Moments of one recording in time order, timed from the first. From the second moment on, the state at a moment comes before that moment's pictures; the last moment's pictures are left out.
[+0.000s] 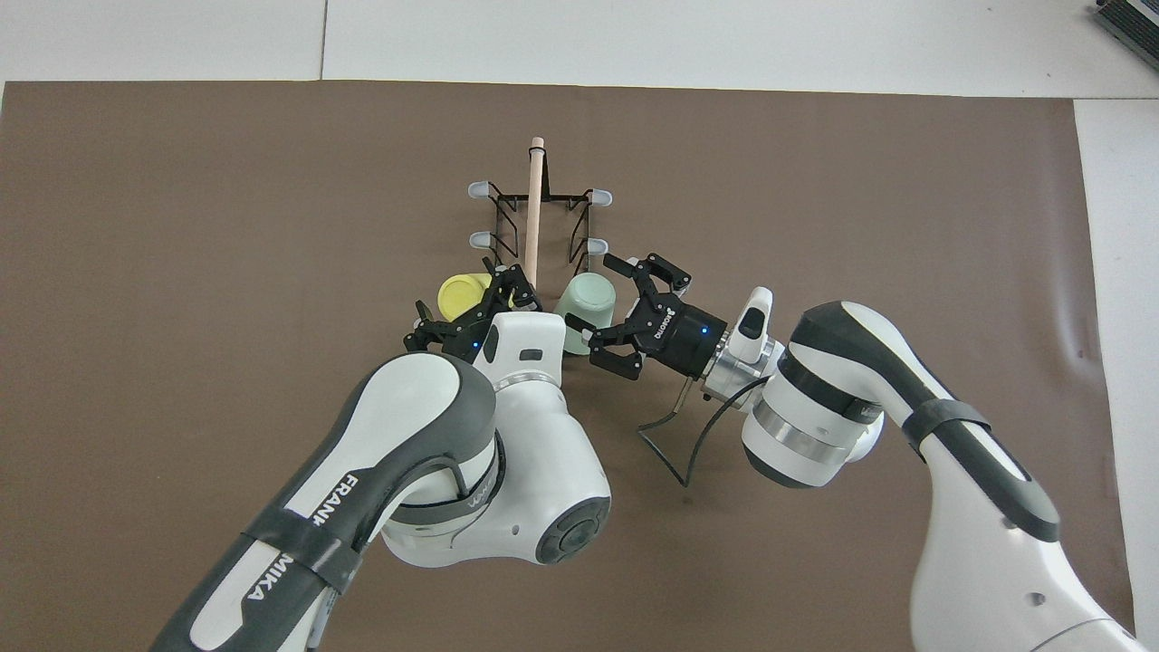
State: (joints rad) left arm -0.81 0.14 0.10 -2.05 1.17 2.24 -2.04; right arm 0.28 0.27 0.12 -2.15 2.27 2.27 -2.37
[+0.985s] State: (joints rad) left arm -0.64 -0.01 0.11 -2.04 0.68 2.25 -1.11; right arm -0.02 0.13 0.11 -2.13 1.53 2.40 -2.35
